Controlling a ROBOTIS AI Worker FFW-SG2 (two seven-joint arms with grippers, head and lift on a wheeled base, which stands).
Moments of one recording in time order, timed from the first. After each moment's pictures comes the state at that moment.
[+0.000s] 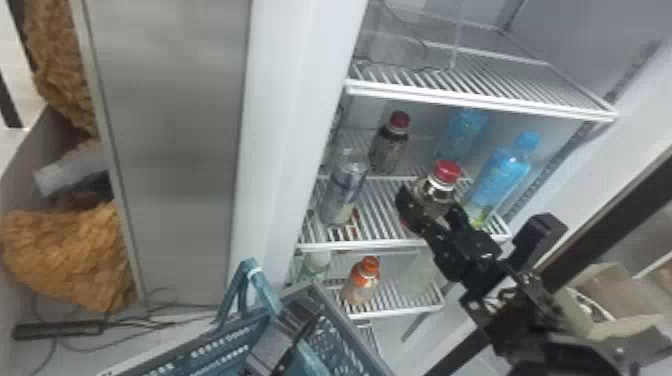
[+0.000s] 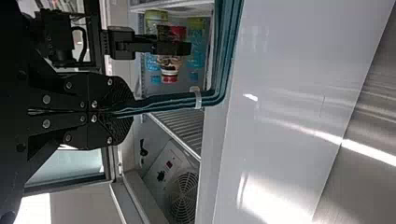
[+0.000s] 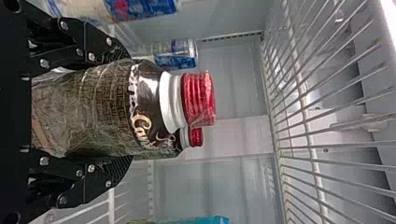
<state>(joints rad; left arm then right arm) 0.62 0.08 -0.31 -2.08 1.49 0.56 -0.44 0.35 -0.14 -0.36 -2.01 -0.34 0.20 0.45</state>
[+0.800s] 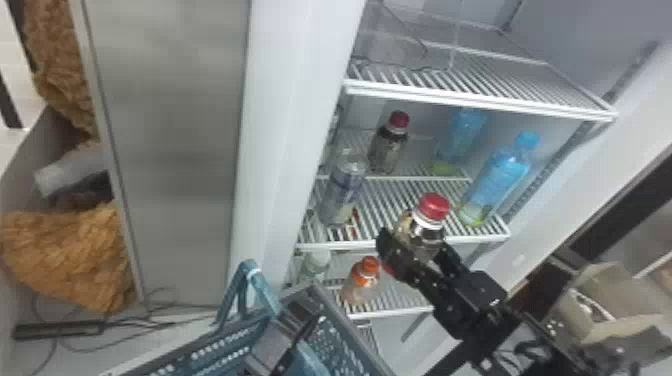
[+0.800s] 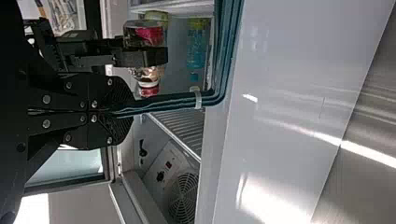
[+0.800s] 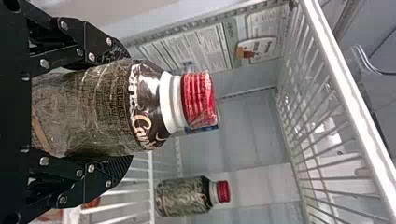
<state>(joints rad) 0.62 0.08 -0.31 -2.08 1.50 0.56 -0.44 0.61 -0.10 -0.36 -2.32 -0.42 0.38 0.53</state>
